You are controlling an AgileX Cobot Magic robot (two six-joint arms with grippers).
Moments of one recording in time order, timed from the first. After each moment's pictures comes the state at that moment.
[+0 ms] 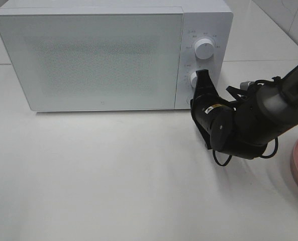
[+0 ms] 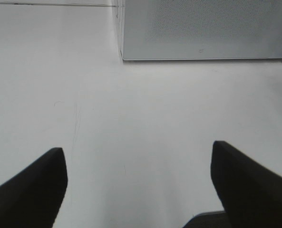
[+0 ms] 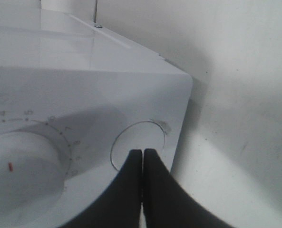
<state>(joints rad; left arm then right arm) -0.03 0.05 -0.52 -0.15 1.07 0.04 0.57 2.08 -0.80 0.71 -0.89 1.13</state>
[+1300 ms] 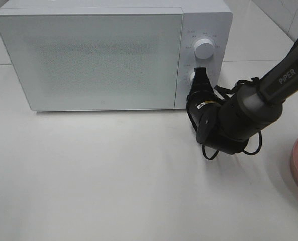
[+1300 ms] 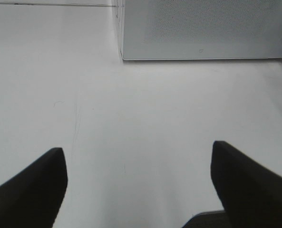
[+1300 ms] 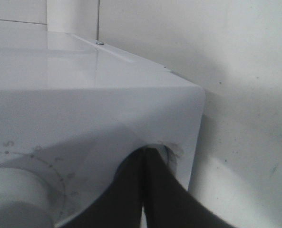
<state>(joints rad) -0.03 0.05 -0.52 -0.15 1.07 0.04 0.57 2.16 -0.92 0.80 -0.93 1.12</state>
